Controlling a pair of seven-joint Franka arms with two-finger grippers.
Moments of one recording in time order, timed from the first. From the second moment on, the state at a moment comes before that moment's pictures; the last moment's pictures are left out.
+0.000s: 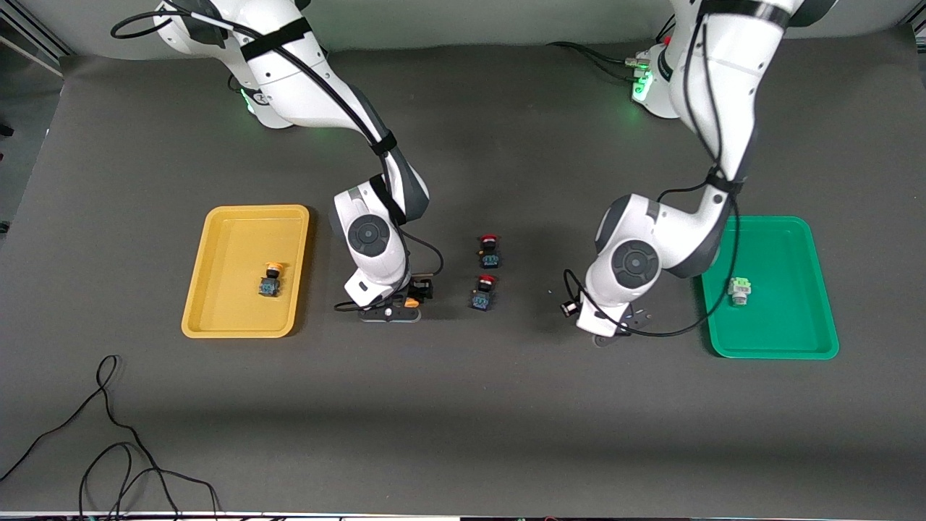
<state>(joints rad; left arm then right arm) -0.37 0.57 -0.05 -1.69 -0.04 2.16 -0.85 0.83 0.72 -0.27 -1.77 0.24 2.49 0.48</state>
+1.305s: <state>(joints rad) 0.28 0.40 -0.03 -1.93 0.14 2.16 0.27 0.83 0.26 -0.70 -1.80 0.19 1.93 0.14</state>
